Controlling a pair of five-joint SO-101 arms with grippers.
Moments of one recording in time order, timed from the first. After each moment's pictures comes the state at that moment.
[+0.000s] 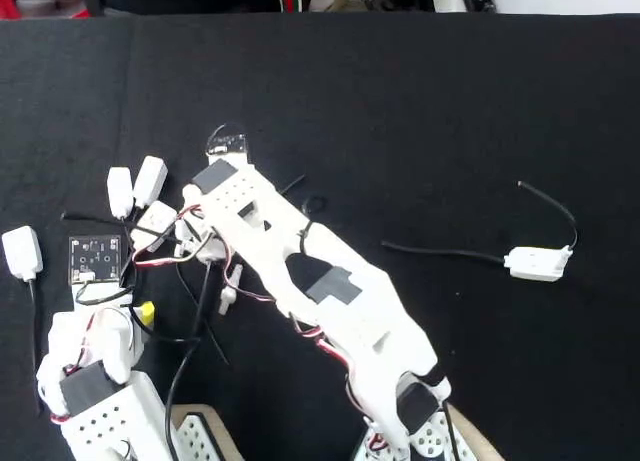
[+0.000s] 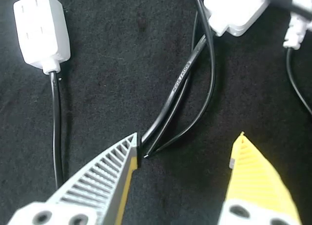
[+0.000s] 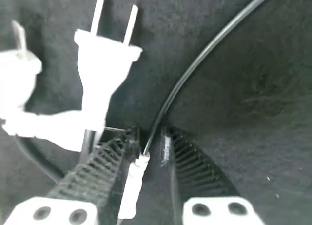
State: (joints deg) left arm -35.9 -104.1 95.4 69.1 -27.4; right arm -43.6 41.8 -21.3 84.8 -36.9
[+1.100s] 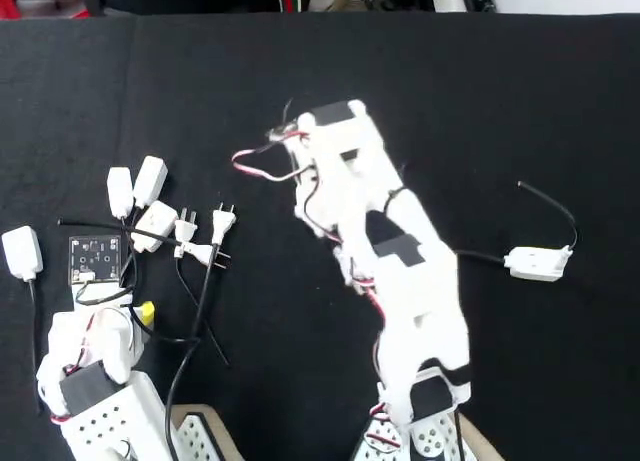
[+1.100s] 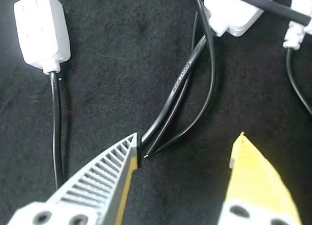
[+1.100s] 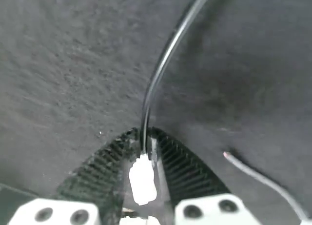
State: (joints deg) left arm -35.9 -104.1 95.4 69.1 -27.4; right arm -19.5 40.0 -20.9 98.3 18.4
